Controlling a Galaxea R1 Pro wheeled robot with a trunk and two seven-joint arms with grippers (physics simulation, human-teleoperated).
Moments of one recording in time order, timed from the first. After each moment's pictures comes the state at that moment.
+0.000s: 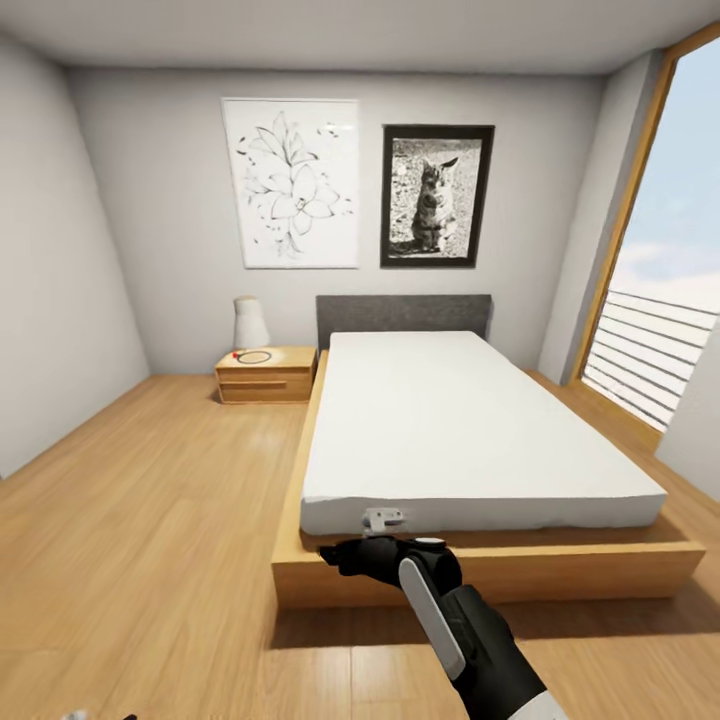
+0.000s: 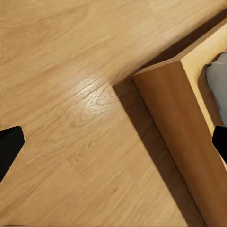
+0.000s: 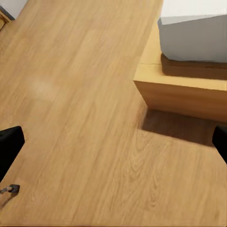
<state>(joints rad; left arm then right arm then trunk) 0.21 -0.10 0.56 -1.45 0.80 0.54 0.13 -0.45 0.17 0.36 -1.20 -0.41 0.77 -0.01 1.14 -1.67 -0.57</state>
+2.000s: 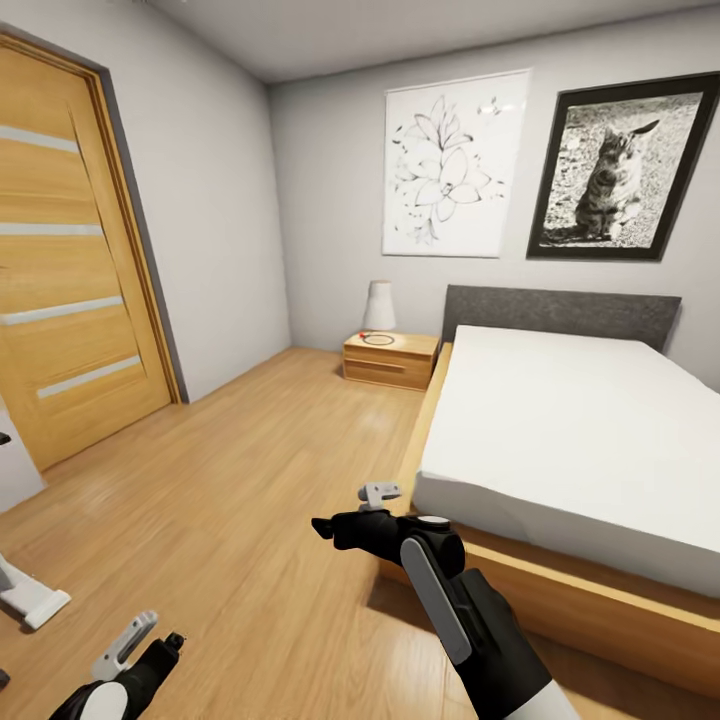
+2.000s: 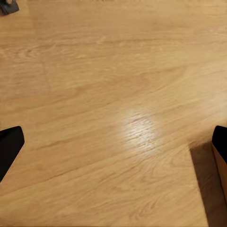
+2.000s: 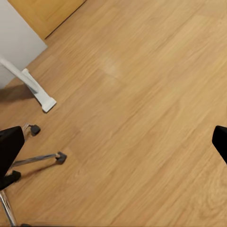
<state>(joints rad) -0.04 -0.07 0.33 -1.41 0.80 0.53 0.58 -0.47 0.17 0.38 -1.34 -0.44 0.81 -0.02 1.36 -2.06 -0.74</state>
